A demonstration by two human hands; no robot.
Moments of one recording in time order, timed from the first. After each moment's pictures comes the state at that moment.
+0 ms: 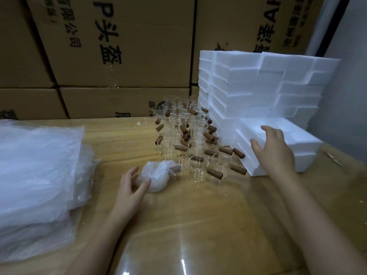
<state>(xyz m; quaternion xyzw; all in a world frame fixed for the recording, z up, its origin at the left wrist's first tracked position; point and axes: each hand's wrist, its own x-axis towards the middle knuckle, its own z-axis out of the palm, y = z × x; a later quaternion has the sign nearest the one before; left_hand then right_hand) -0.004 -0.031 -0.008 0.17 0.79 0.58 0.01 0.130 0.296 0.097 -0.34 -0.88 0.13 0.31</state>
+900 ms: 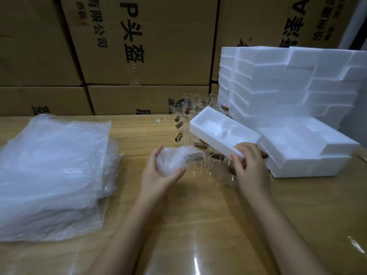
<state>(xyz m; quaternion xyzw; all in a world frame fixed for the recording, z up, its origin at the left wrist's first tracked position) 0.013 -0.021 0.034 0.19 0.76 0.62 -0.05 0.101 0.198 0.046 -0.13 -0.85 0.24 0.45</state>
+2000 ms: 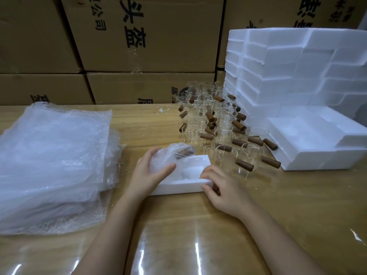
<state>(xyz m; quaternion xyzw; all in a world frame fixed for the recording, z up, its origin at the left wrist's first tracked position) -0.016 -0.054 0.016 0.20 0.83 0.52 0.00 0.099 0.156 0.000 0.07 -0.94 0.25 0.21</state>
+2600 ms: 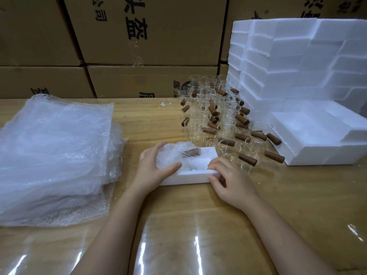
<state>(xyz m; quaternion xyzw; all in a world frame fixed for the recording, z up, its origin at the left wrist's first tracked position) -0.013 -0.050 0.017 0.22 0.85 0.48 0.00 0.100 0.161 0.000 0.03 -0.95 0.22 0.23</state>
